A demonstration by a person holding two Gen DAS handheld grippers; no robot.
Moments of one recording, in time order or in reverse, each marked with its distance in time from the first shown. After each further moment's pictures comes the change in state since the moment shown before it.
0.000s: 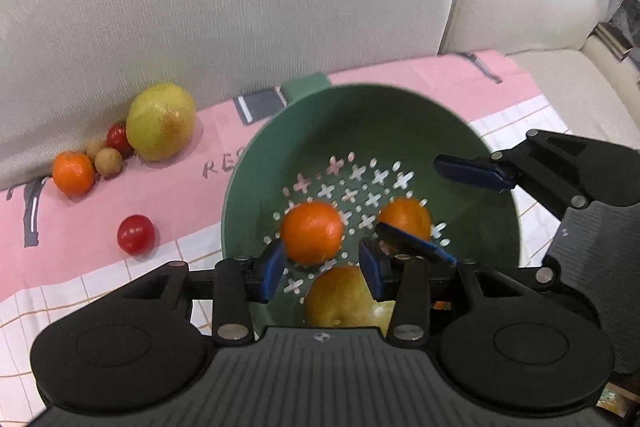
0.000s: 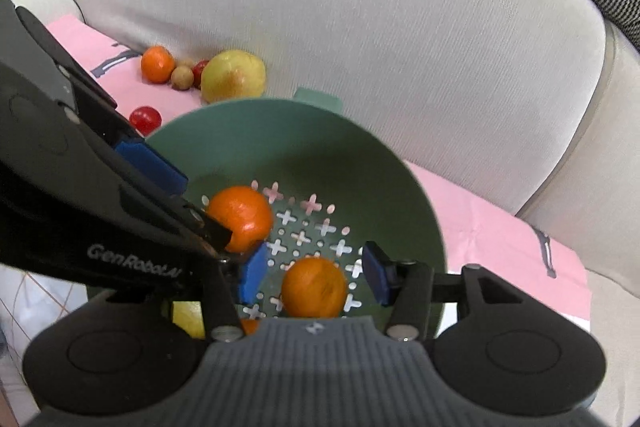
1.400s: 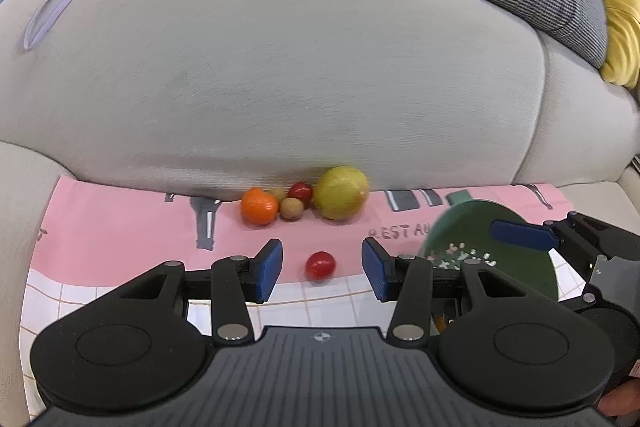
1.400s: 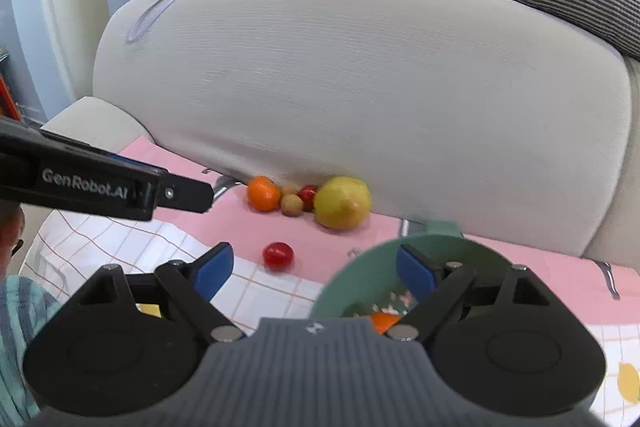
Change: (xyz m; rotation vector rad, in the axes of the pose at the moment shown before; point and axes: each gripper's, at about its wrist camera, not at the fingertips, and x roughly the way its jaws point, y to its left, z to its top) left arm -0.108 0.117 -0.042 -0.239 -0.296 0.121; right arm -0.052 0.067 0.067 0.162 -0.193 0.177
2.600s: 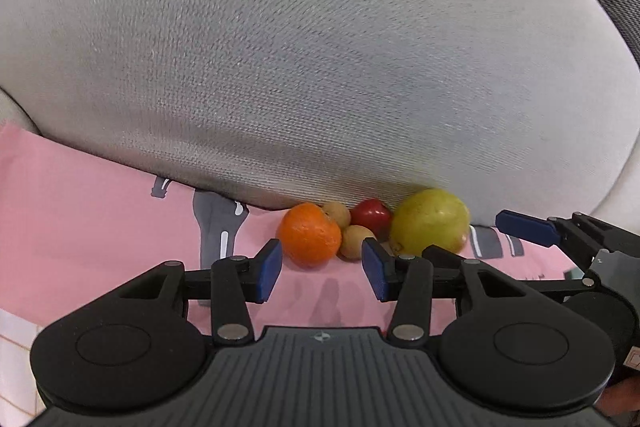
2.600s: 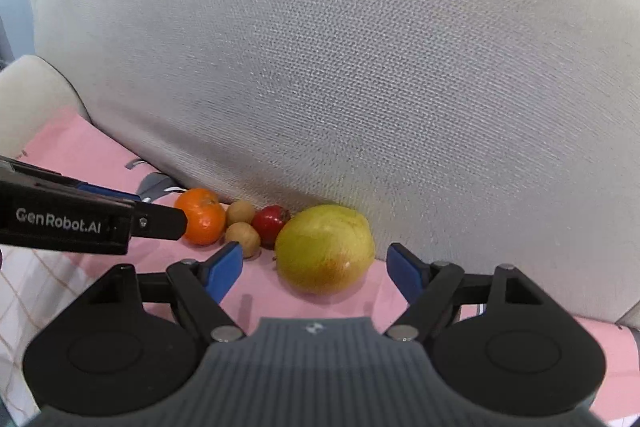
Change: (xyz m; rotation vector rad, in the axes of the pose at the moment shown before) left arm 0.135 0.078 0.028 -0.217 0.119 -0.010; right arm 0.161 -0.019 0.042 -0.054 0.152 -0.051
